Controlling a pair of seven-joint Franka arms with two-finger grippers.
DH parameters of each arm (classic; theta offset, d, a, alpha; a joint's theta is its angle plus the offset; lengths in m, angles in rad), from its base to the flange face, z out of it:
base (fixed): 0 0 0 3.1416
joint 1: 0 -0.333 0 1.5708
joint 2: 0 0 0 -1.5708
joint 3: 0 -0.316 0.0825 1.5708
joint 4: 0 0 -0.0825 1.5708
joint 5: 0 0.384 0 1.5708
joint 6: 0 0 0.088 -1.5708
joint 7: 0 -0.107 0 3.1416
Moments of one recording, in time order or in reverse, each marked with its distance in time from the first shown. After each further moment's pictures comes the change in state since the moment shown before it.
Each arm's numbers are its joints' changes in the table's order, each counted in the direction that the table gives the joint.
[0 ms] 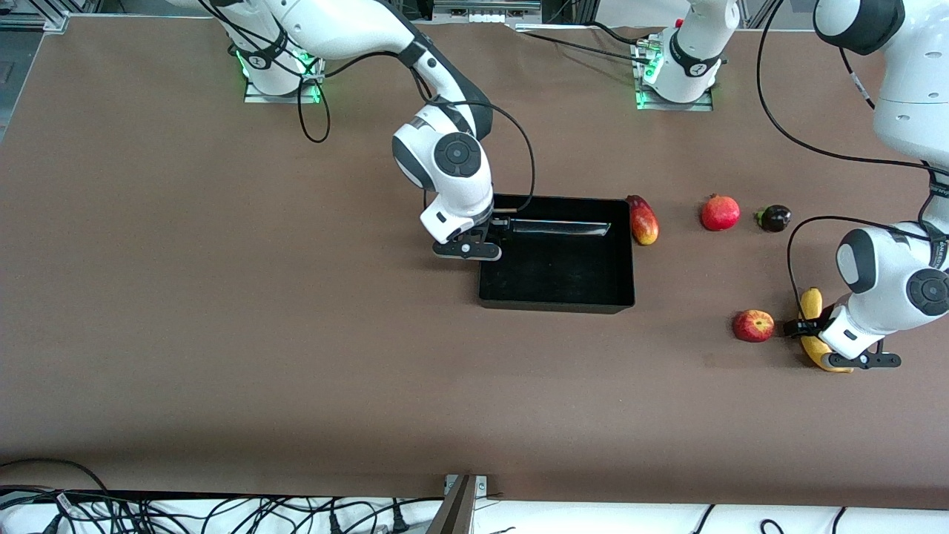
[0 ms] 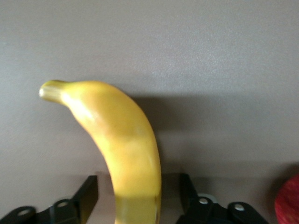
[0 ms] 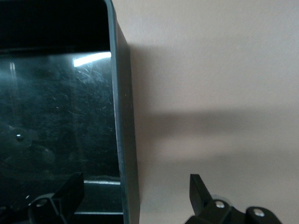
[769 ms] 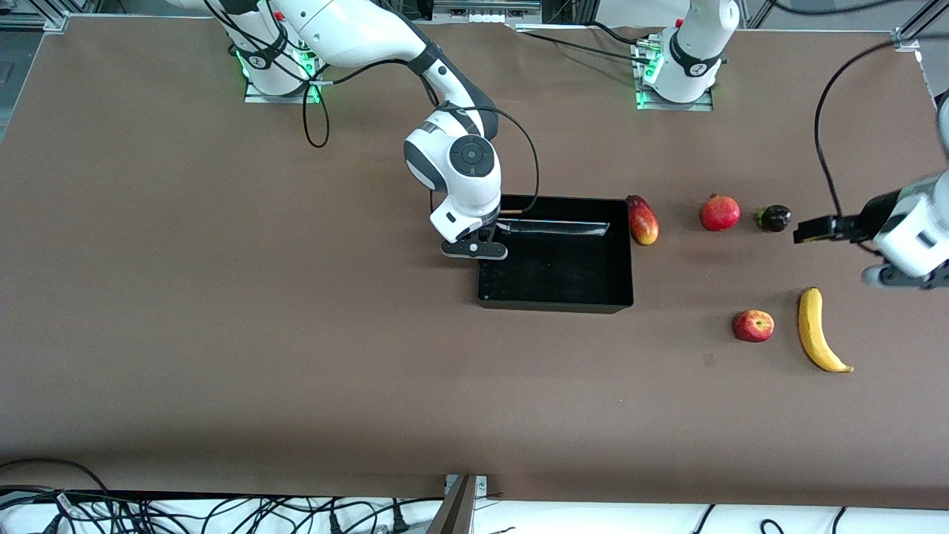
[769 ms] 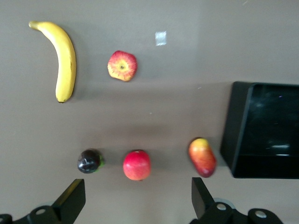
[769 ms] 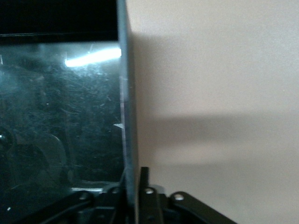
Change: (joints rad) left arm 0.178 -0.612 0.022 -0.027 -0.314 -0.760 0.071; right arm -0.024 0.031 0.012 -0.009 -0.043 0.015 -0.017
